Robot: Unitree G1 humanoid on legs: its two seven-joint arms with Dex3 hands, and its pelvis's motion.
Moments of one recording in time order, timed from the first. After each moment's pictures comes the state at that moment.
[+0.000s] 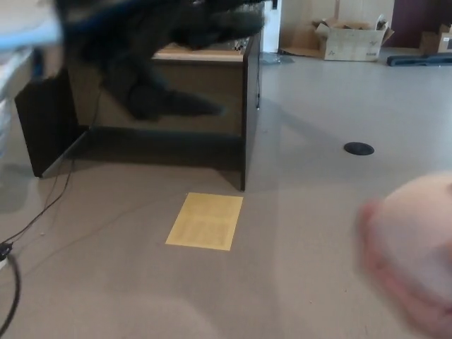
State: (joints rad) left_arm -1.18 0.69 -0.01 -0.08 -0.21 0.48 -0.93; right_arm -0.29 -0.33 0.12 1.05 -0.31 -0.50 -0.20
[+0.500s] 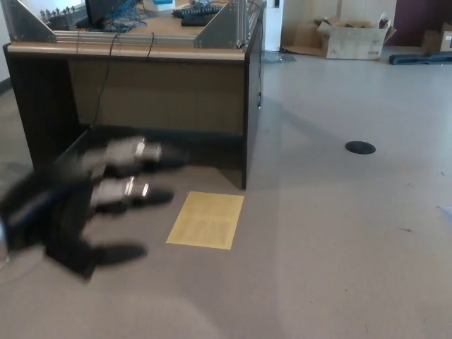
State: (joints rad) left_arm -0.52 0.58 0.20 -0.11 -0.22 0.35 -0.88; right_arm -0.27 -0.33 0.12 1.05 -0.31 -0.50 -0.20
